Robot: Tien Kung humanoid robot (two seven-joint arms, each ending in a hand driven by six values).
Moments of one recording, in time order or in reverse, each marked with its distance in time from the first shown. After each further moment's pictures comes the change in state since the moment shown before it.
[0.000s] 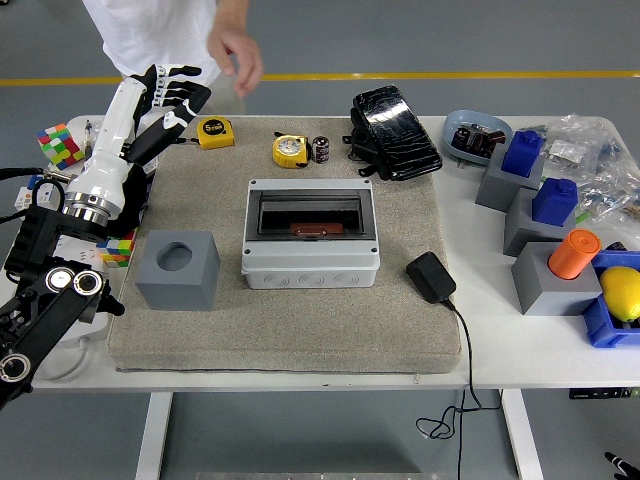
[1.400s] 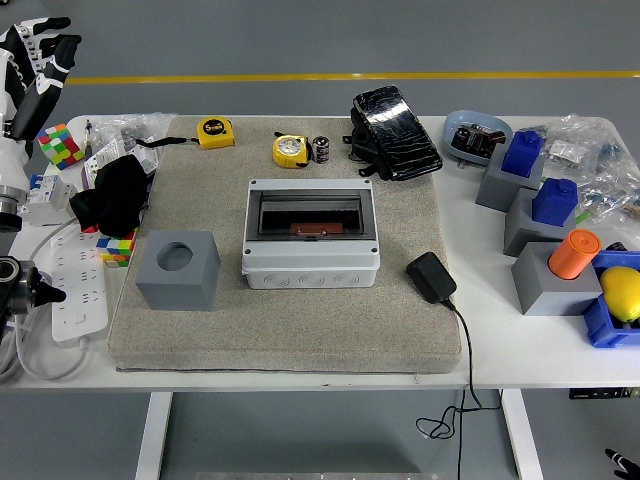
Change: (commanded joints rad) left arm 0.096 -0.009 -0.279 -0.042 -0.003 -0.063 -0.058; right arm 0.016 -0.004 0.002 -0.002 -0.002 -0.006 -0.010
